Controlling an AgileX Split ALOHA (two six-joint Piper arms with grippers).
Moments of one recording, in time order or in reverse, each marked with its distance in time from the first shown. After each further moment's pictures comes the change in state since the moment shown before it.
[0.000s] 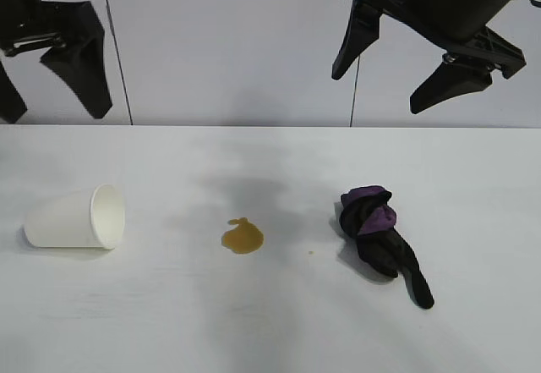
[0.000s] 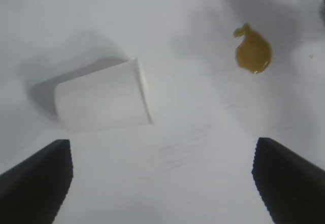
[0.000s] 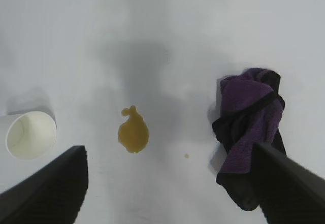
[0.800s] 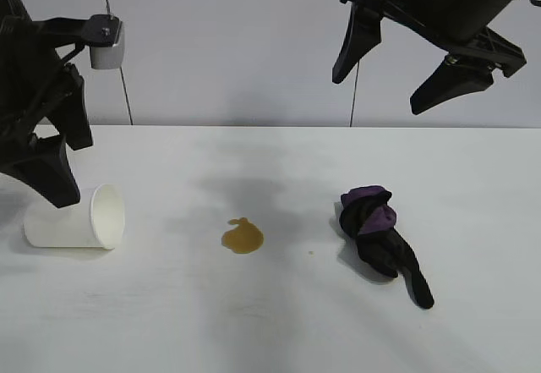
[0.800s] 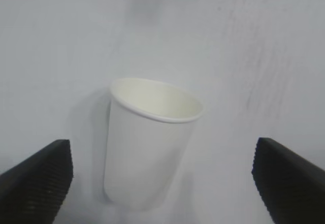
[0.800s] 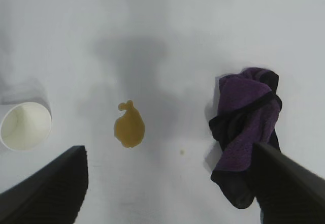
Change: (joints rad) left arm -0.001 0.217 0.000 -0.067 -0.067 1.044; right arm 0.000 0.000 0.000 0.000 0.015 -0.044
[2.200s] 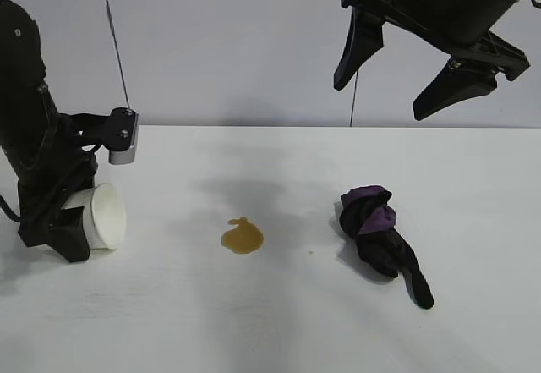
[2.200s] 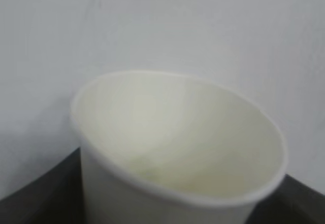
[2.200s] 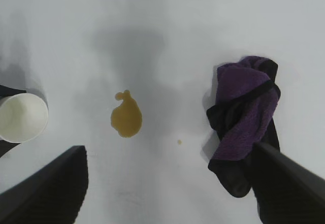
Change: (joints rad) left arm 0.000 0.167 0.069 0.040 -0.240 0.001; right arm 0.000 0.000 0.000 0.000 0.034 -0.003
